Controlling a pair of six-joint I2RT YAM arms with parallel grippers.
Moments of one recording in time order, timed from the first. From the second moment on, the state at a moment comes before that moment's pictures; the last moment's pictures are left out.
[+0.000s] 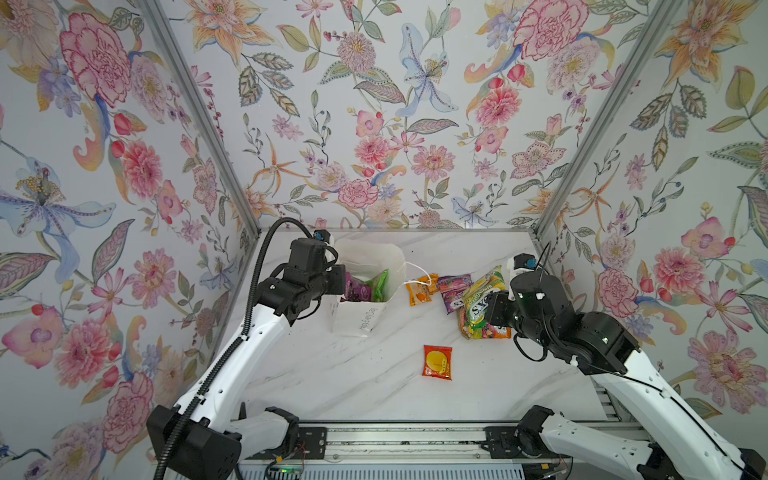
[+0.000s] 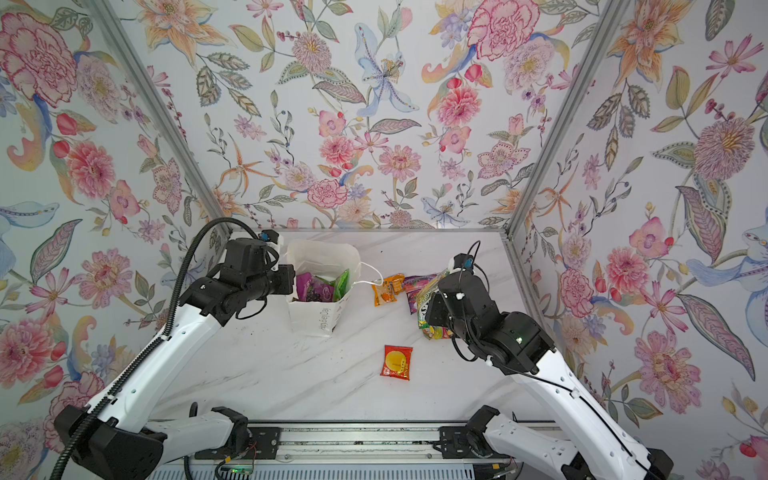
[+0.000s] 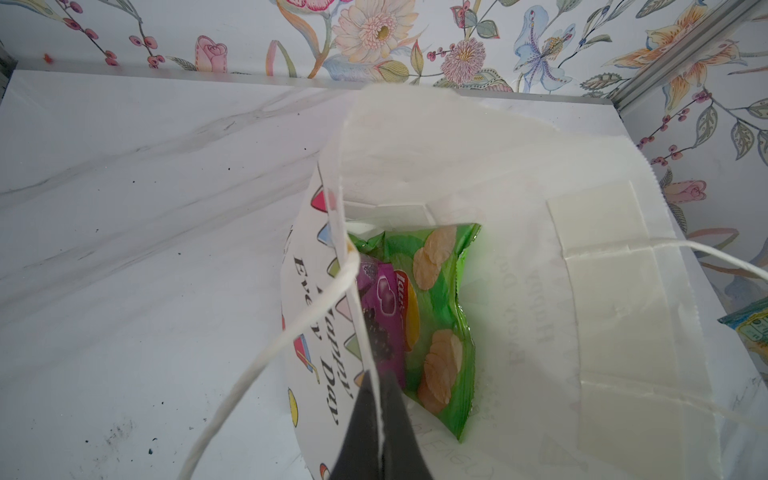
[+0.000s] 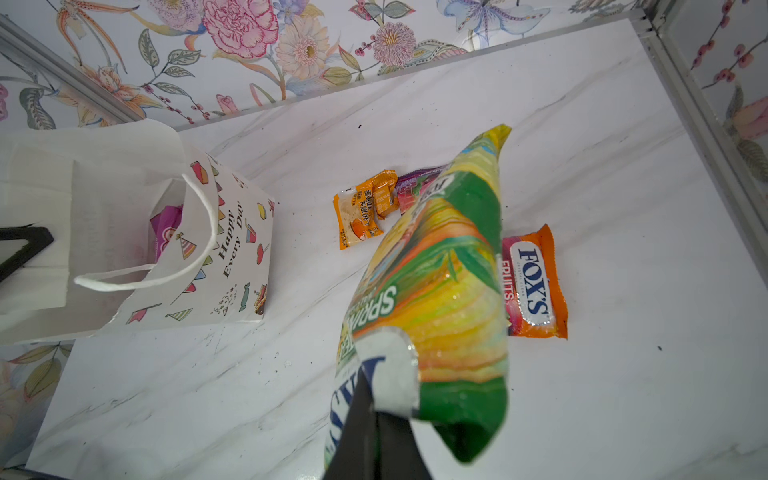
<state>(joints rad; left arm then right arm) -0.39 1.23 1.26 -0.72 0.00 -0.30 0.73 0.98 1.33 -1.03 0.34 0.63</state>
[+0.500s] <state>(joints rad) -0.41 1.25 1.28 -0.72 0.00 -0.29 0.73 1.24 1.81 -1.06 0.23 0.44</state>
